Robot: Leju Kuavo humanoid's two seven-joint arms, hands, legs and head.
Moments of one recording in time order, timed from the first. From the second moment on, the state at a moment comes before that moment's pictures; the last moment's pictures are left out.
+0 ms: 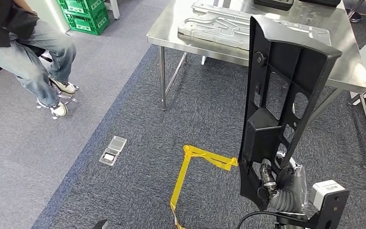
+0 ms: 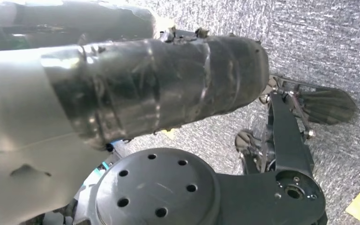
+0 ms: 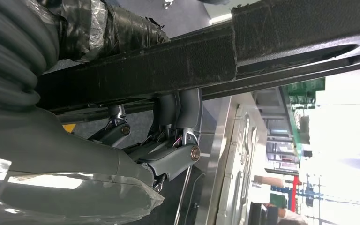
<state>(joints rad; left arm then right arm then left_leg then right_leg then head) -0.10 -0.07 -0.32 -0.20 0.59 -0.04 -0.28 -0.03 -0.28 0.54 -1.95 -0.28 -0.46 -0.06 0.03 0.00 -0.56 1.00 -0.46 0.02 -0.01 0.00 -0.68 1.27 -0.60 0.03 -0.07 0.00</state>
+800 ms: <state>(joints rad) -0.10 -0.04 -0.33 -0.20 0.59 -0.06 -0.28 -0.09 -0.28 0.56 -1.90 -0.06 -0.53 0.07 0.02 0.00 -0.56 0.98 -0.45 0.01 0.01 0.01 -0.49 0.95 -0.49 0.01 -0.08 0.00</state>
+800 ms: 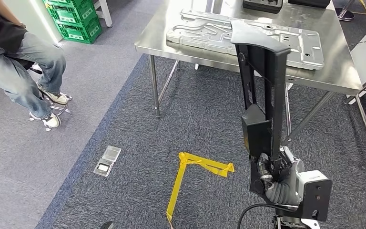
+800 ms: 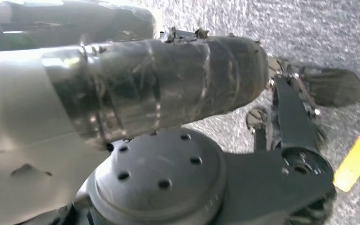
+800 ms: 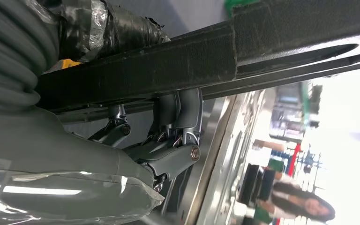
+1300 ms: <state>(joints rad) -0.11 -0.06 -0.38 -0.20 0.56 -0.06 -0.27 -0.21 -0.20 0.58 -1.72 0.22 -0.55 0.13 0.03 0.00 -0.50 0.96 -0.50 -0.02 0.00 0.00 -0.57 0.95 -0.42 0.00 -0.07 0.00</state>
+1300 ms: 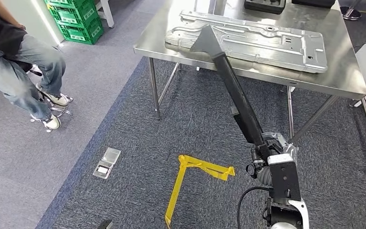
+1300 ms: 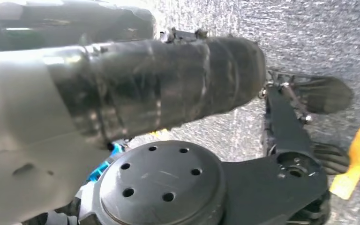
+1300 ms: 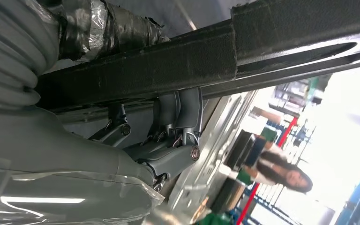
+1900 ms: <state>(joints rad) -0.11 -0.04 -0.43 -0.20 0.55 -0.06 -0.28 -0.31 -0.08 0.60 -1.54 0.58 -0.65 0.10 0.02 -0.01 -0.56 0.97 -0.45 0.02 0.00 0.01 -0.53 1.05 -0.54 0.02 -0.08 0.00</state>
